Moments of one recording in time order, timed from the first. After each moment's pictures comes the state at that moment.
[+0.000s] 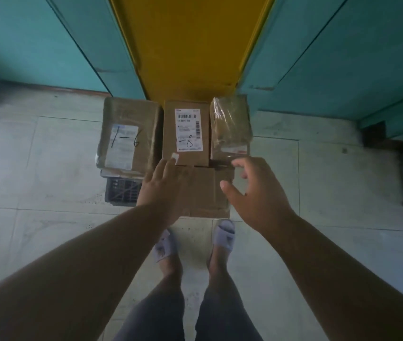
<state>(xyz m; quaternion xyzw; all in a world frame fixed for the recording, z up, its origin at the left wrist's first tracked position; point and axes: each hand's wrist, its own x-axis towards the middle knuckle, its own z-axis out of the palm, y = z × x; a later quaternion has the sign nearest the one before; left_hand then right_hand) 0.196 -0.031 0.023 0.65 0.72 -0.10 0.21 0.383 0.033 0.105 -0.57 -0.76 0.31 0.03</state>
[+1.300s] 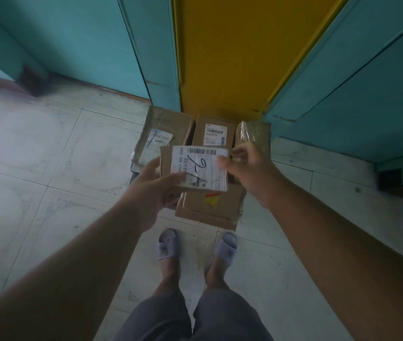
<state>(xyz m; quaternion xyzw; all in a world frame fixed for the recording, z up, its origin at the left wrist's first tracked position) 0.157 -0.067 0.145 0.06 0.61 0.51 0.60 0.323 0.078 0.151 -0.51 -0.61 0.60 0.02</state>
